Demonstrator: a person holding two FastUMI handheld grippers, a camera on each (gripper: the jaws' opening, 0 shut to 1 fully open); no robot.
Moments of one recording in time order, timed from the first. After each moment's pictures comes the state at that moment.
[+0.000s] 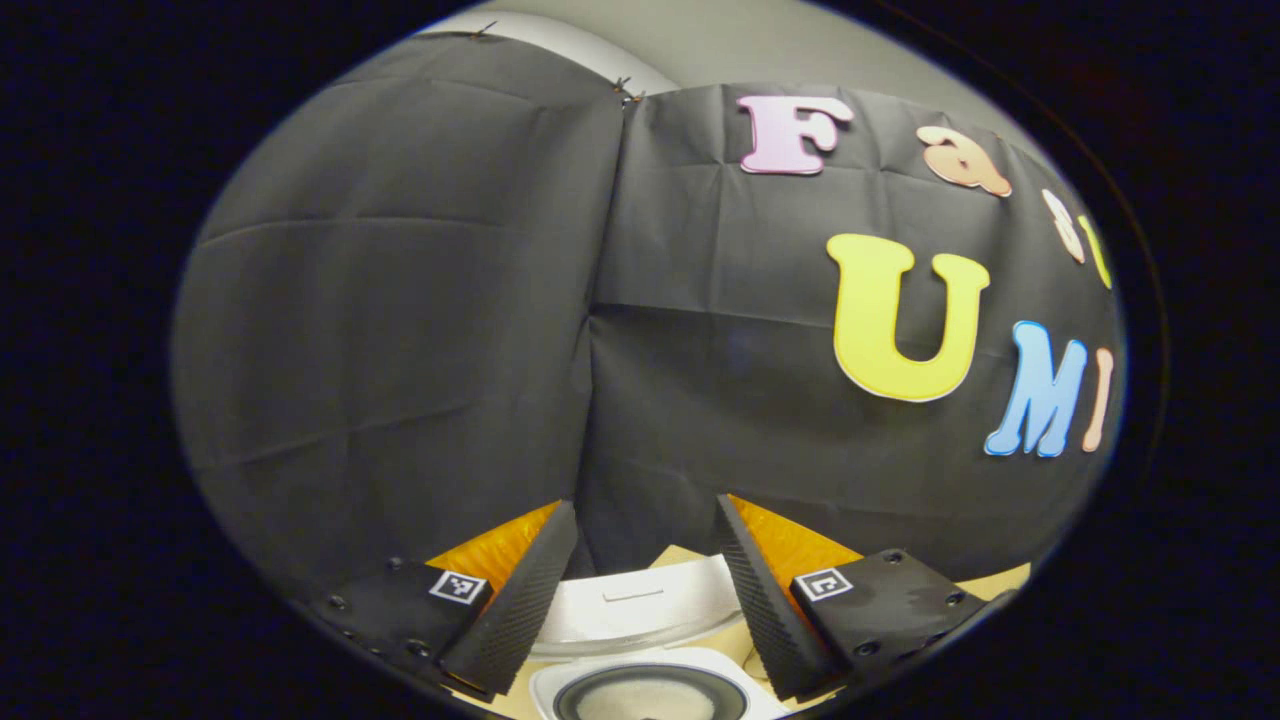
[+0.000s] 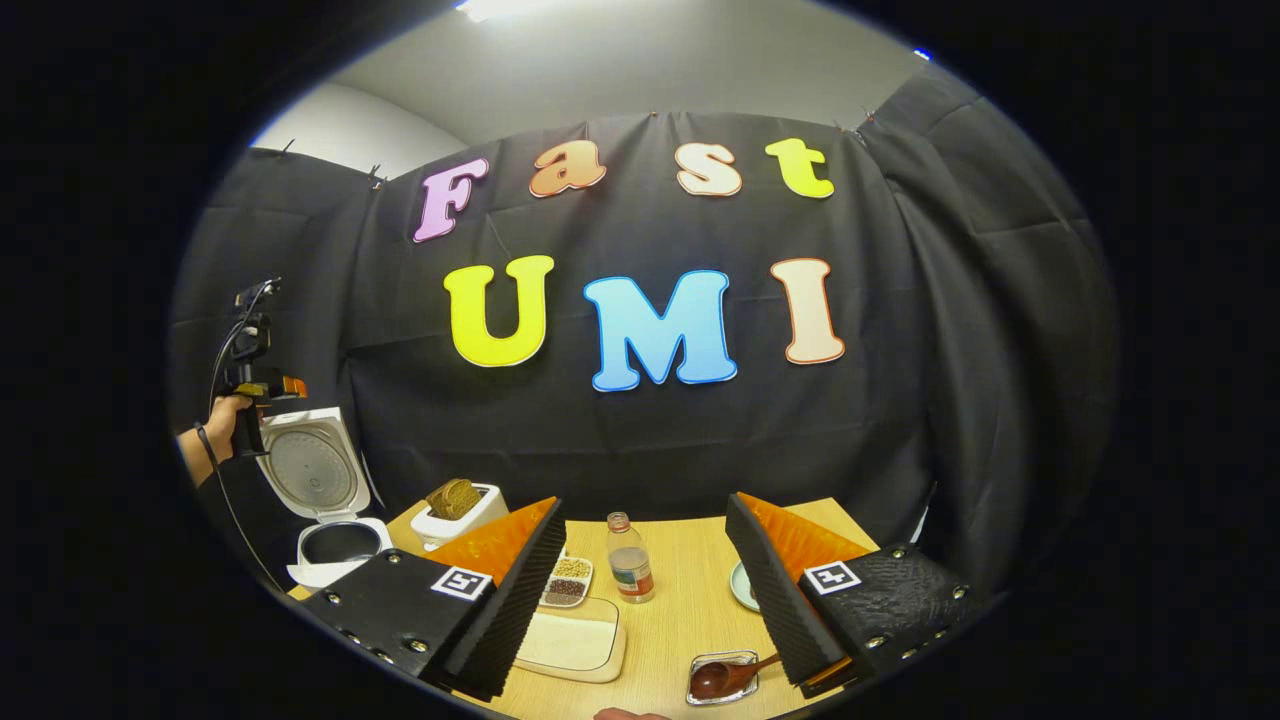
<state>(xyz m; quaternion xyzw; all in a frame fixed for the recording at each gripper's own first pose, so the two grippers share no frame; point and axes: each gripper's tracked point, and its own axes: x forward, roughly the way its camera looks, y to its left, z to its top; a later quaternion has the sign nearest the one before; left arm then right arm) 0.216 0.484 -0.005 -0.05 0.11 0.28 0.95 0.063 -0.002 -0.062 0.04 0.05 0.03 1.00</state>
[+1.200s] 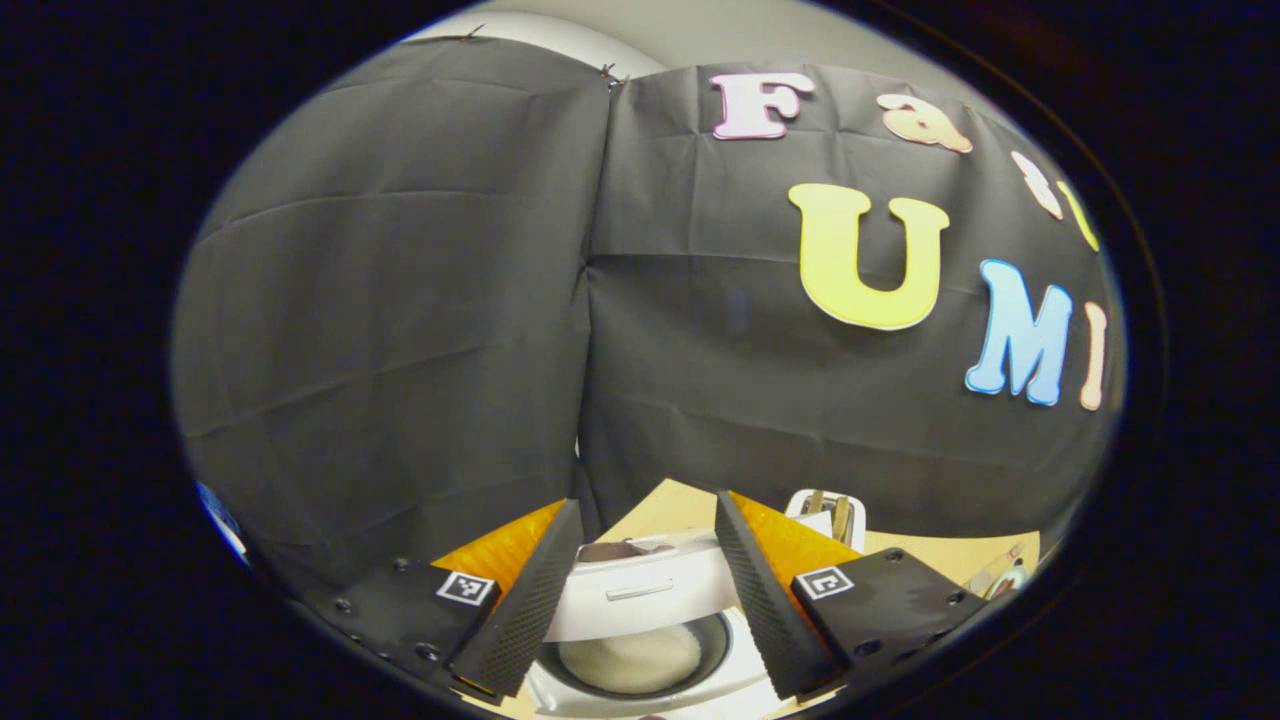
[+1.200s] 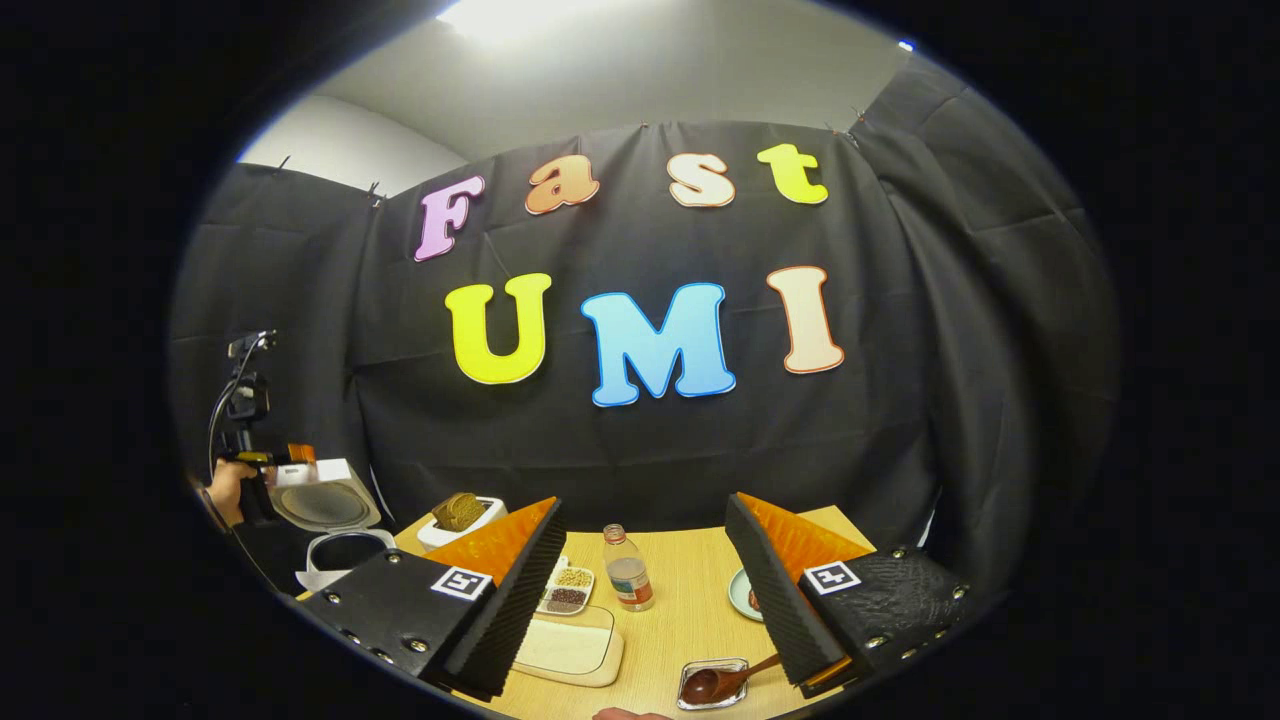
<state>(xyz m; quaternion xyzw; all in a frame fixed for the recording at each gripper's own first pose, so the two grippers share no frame) 0.184 0.433 -0.057 -0.03 0.15 0.29 0.94 0.055 -0.022 -0.047 0.06 0.03 0.04 1.00</state>
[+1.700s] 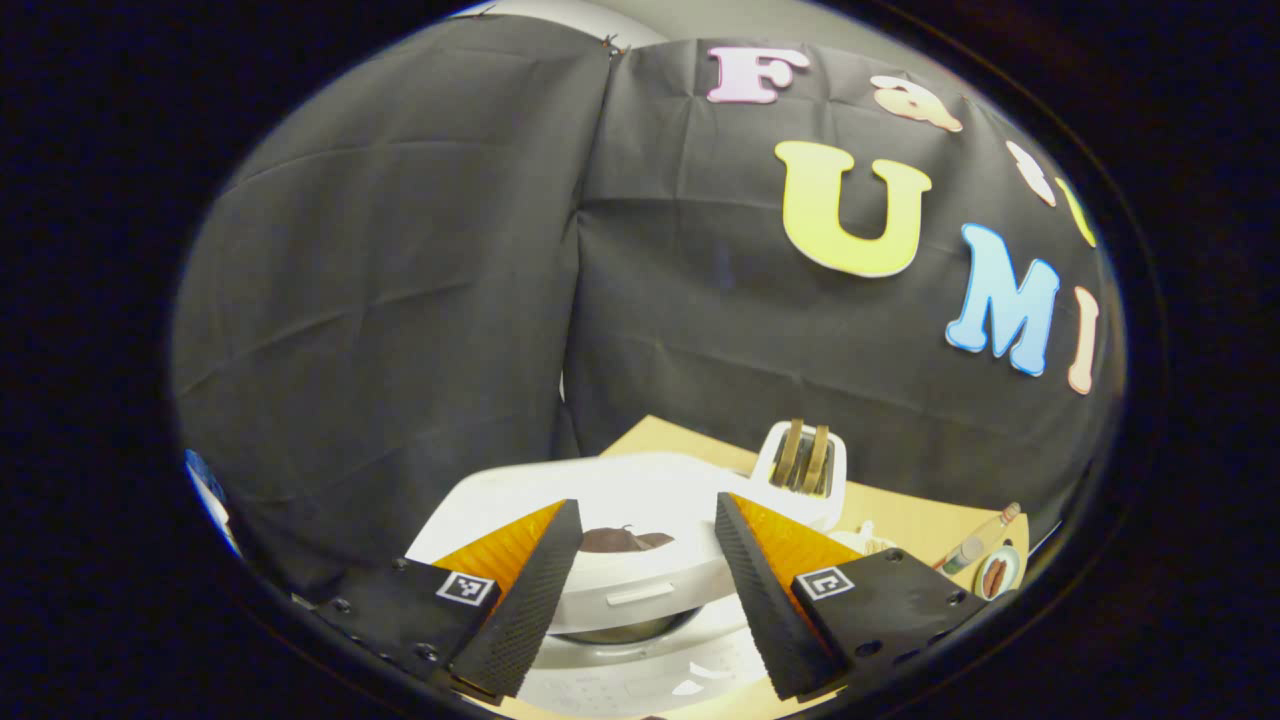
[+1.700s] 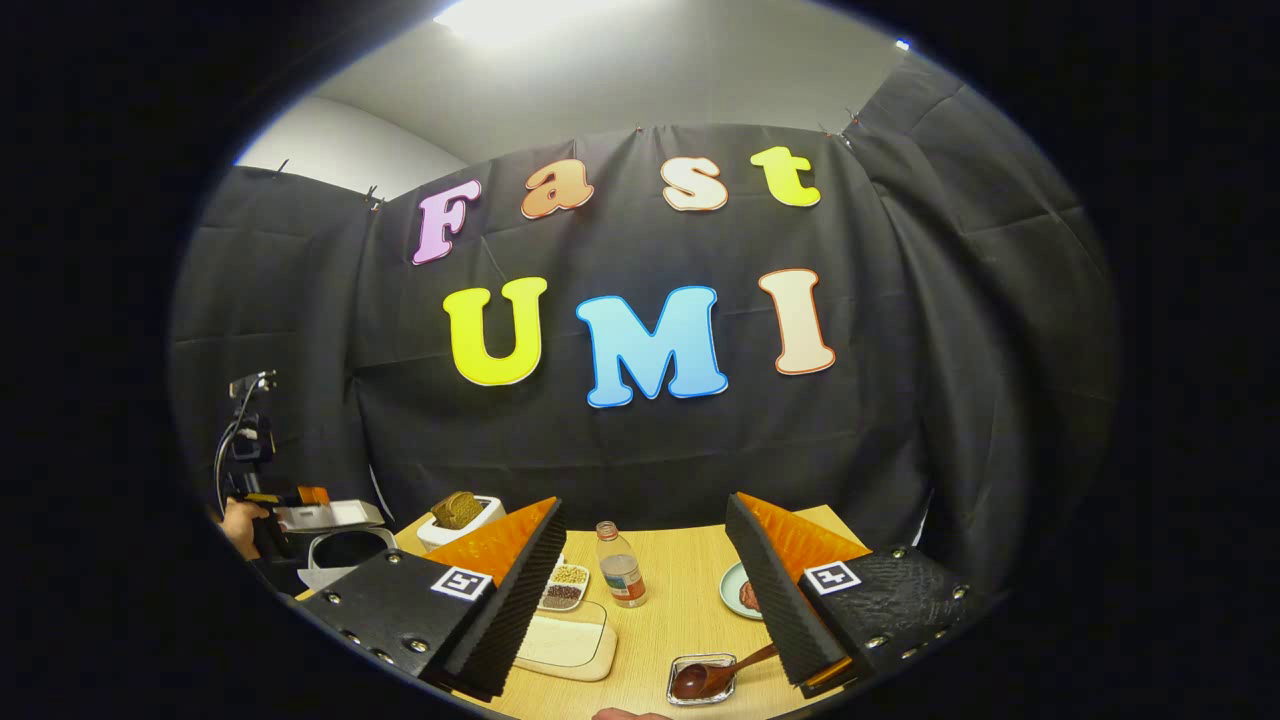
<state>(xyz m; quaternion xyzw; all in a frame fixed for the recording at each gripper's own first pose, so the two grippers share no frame) 0.163 0.399 -0.112 -0.07 0.22 0.27 0.93 0.039 -0.034 -0.044 0.05 0.03 0.04 1.00</state>
